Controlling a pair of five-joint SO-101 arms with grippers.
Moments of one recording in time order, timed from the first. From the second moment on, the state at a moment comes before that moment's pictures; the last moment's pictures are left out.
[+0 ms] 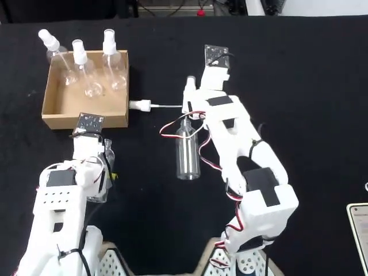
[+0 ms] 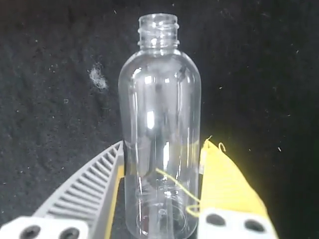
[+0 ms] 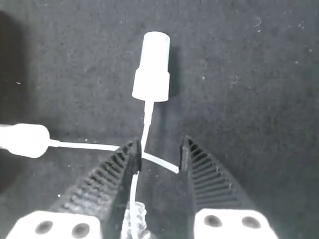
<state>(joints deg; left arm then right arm) -9.8 -51.3 70.9 54.7 -15.6 -11.8 13.3 20.3 32.1 -15.1</state>
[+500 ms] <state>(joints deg) -9.8 -51.3 70.9 54.7 -15.6 -11.8 13.3 20.3 33.4 -15.1</state>
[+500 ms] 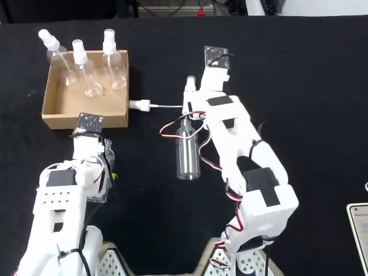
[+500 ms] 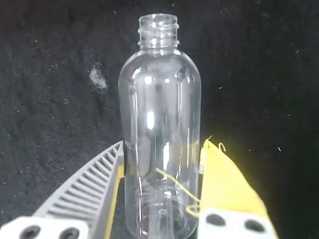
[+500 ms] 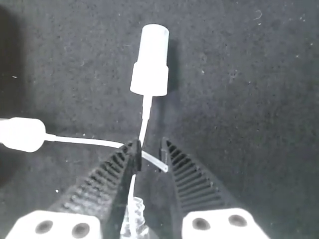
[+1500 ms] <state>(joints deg) -9.8 -51.4 72.3 51.6 -15.6 -9.0 -2.6 23.3 52.7 -10.5</state>
